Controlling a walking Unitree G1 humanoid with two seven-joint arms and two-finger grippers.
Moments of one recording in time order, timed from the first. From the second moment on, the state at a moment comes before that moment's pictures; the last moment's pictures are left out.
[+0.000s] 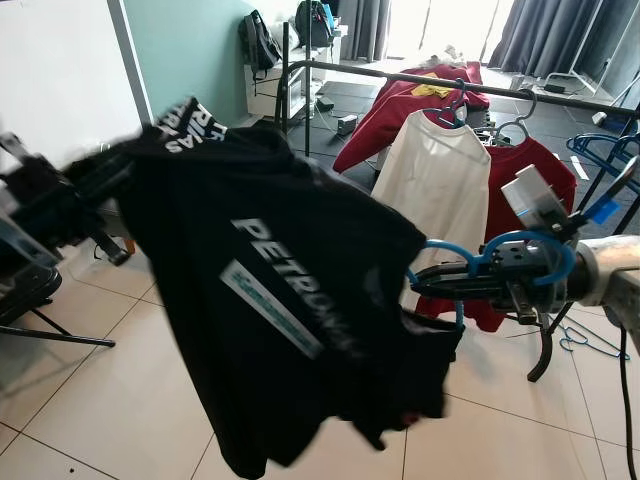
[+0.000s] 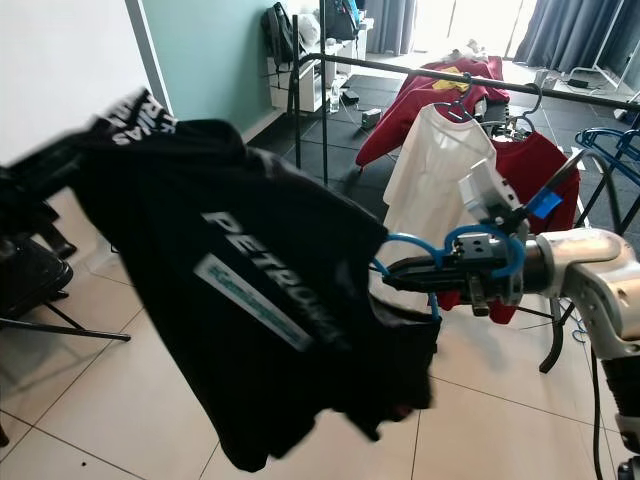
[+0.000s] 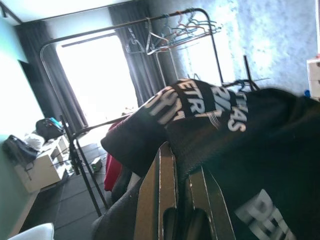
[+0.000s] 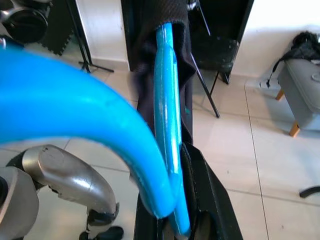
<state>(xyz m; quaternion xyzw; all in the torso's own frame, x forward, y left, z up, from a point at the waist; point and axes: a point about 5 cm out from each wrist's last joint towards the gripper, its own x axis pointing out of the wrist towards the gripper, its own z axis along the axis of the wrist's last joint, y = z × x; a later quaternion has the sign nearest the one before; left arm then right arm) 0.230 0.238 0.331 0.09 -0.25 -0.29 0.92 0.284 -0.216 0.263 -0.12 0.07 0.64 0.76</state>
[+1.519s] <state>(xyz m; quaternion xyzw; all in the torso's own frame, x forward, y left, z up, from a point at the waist) 0.232 0.222 0.303 0.28 -0.10 -0.30 0.91 0.304 -0.217 0.198 -0.27 0.28 0.59 0.71</state>
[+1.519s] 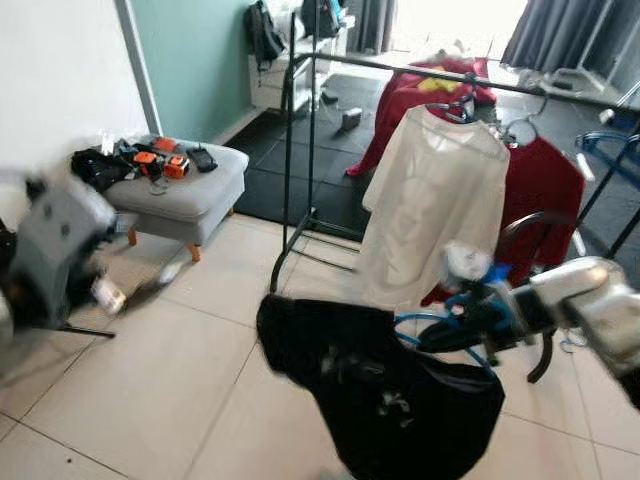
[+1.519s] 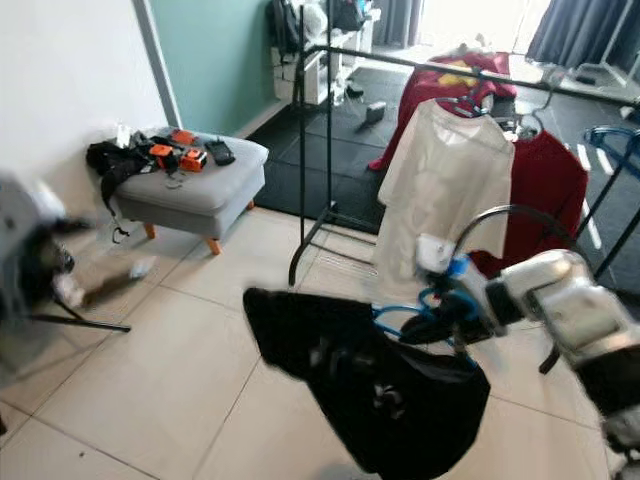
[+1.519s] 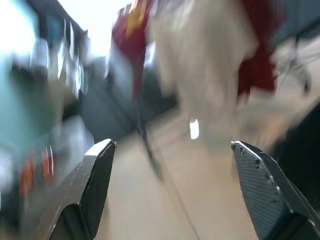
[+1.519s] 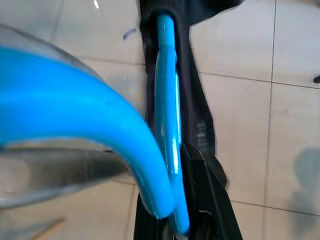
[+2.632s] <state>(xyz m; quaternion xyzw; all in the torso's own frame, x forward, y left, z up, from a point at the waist) 0.248 0.128 0.225 0.26 0.00 -0.50 0.83 0.327 -0.141 0.215 -0.33 0.19 0.68 0.63</state>
